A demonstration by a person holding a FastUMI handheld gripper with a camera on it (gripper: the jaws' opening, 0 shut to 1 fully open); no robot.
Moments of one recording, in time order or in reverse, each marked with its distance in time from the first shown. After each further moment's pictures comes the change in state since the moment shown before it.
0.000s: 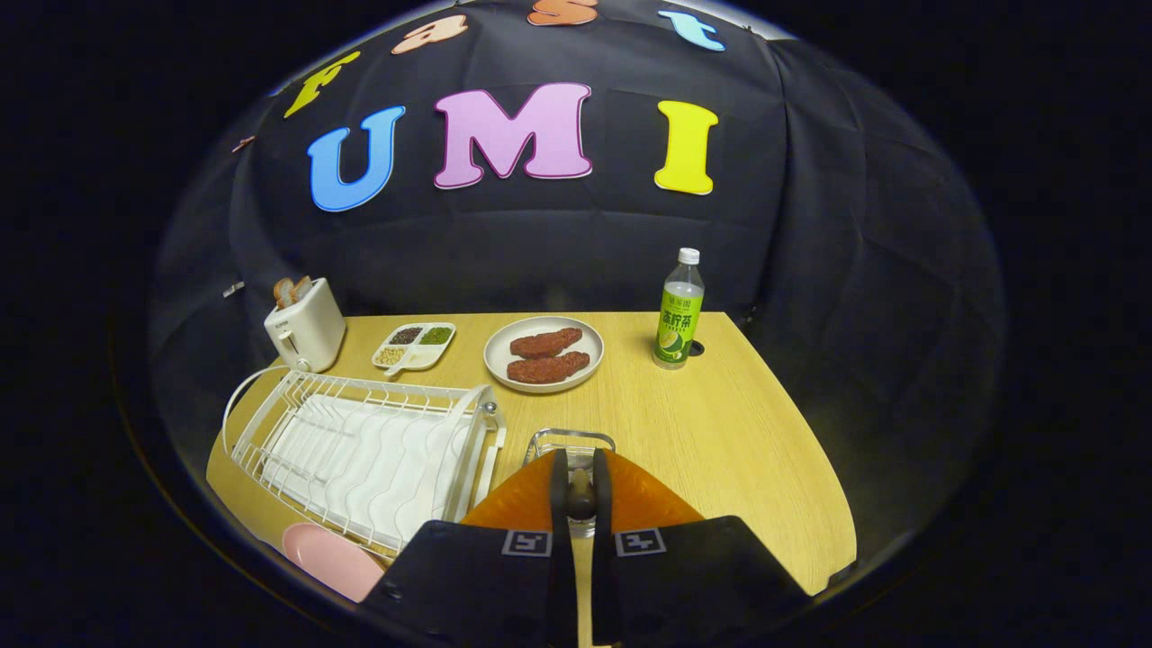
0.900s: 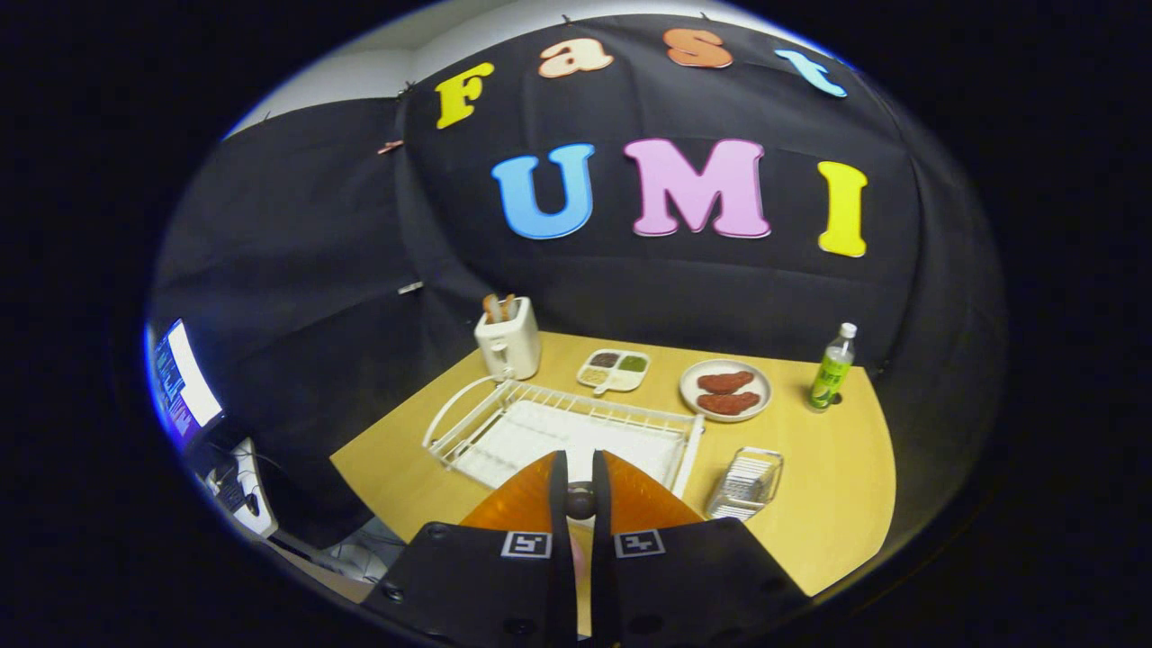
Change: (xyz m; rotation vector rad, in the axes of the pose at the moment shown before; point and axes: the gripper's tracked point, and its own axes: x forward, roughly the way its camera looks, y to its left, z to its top) arm -0.167 0.194 0.020 -0.128 -0.016 0.545
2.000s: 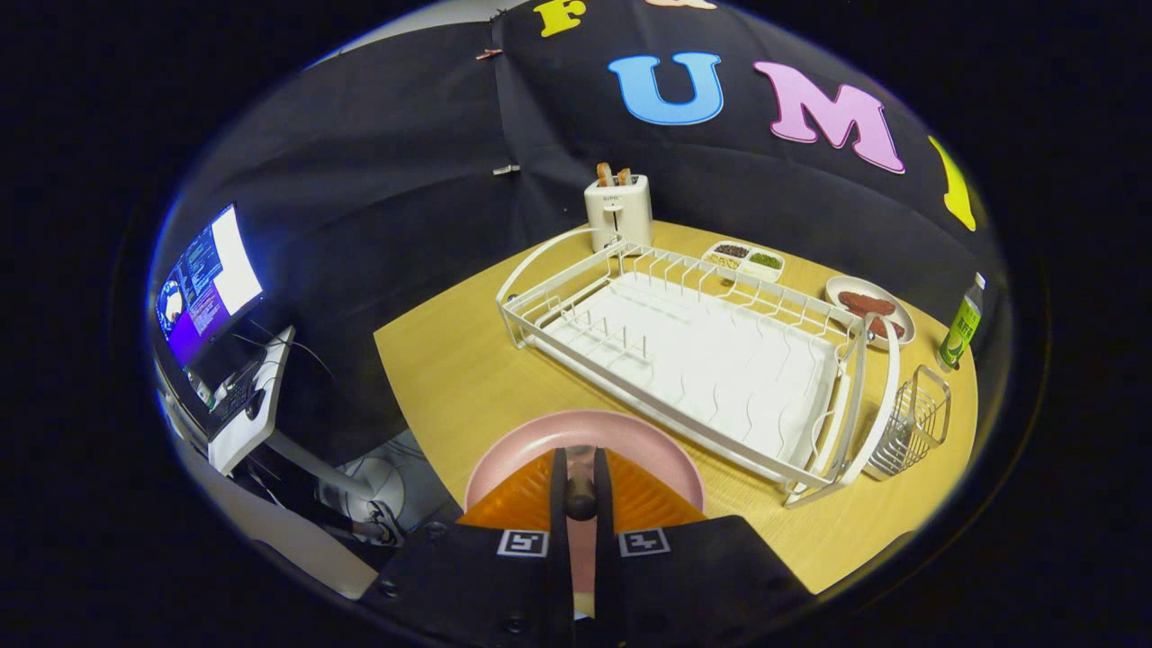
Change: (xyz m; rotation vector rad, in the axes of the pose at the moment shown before) arm 0.072 0.058 -0.178 -0.140 0.269 0.206
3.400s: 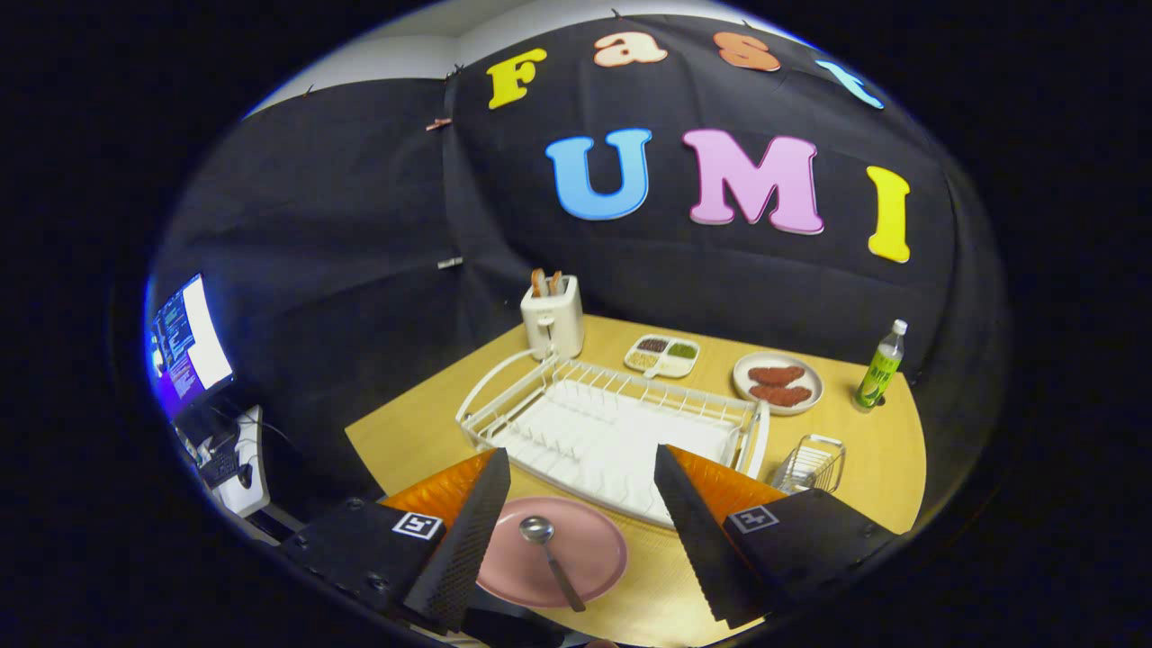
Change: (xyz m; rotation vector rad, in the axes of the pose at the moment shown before) arm -0.115 -0.046 0.148 0.087 -0.357 -0.233
